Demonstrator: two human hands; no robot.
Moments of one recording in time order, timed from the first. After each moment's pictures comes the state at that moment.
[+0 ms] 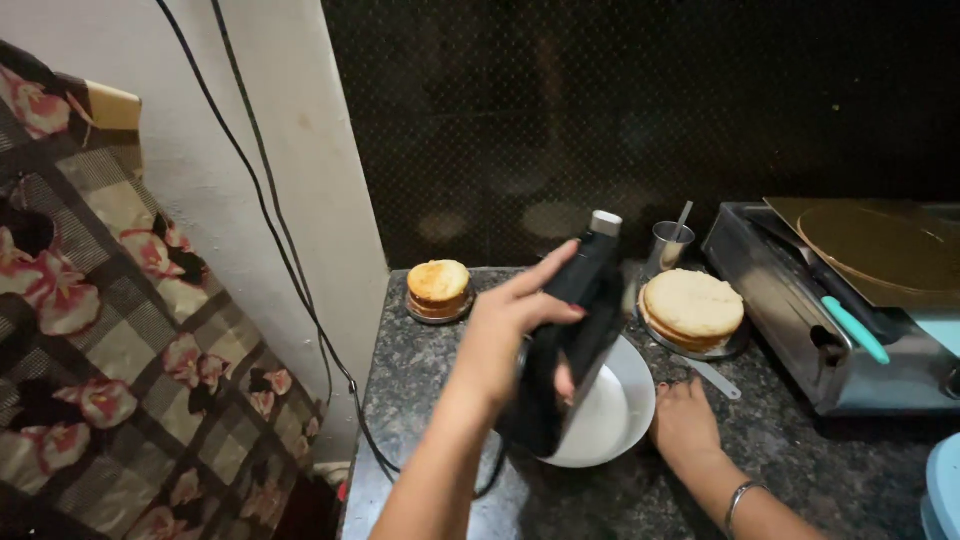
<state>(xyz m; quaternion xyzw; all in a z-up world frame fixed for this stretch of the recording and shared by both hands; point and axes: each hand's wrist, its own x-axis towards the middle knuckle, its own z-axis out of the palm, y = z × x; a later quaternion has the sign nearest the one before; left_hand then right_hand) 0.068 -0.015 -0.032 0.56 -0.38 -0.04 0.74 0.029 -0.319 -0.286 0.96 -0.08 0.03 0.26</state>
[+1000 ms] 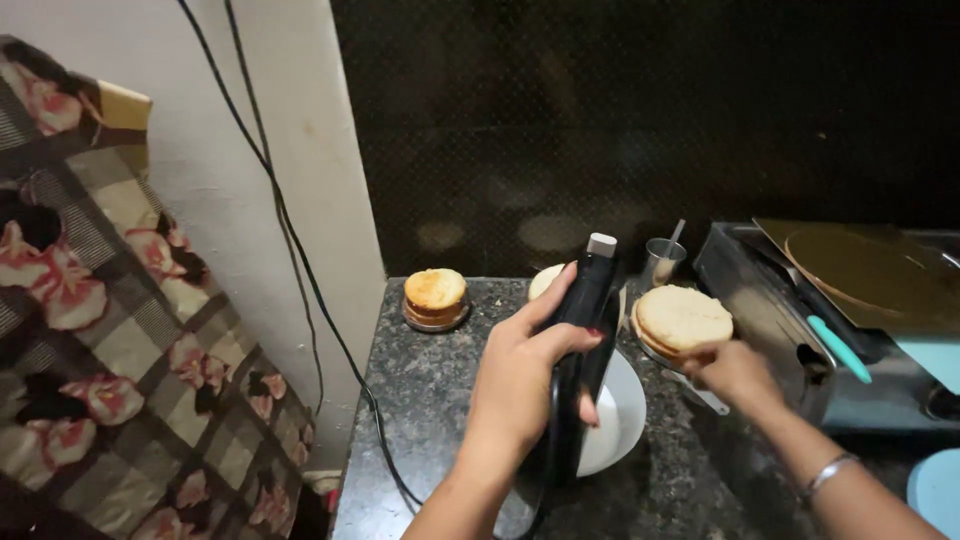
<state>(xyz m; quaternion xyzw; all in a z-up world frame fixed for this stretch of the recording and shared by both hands) 0.003 -0.014 0.014 0.51 -0.19 -0.20 0.81 0.047 -0.407 -0.188 0.94 -0.24 0.07 -0.23</state>
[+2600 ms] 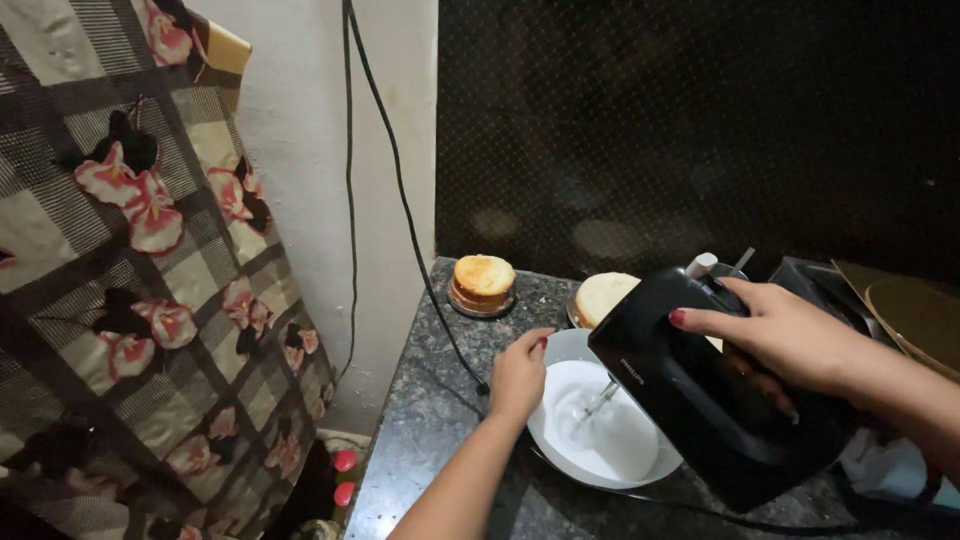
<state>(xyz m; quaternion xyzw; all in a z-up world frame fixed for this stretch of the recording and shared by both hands) 0.127 -0.032 -0.180 0.80 -0.04 0.07 0.59 0.014 -0.212 0.061 0.91 -0.20 -0.09 -0.34</state>
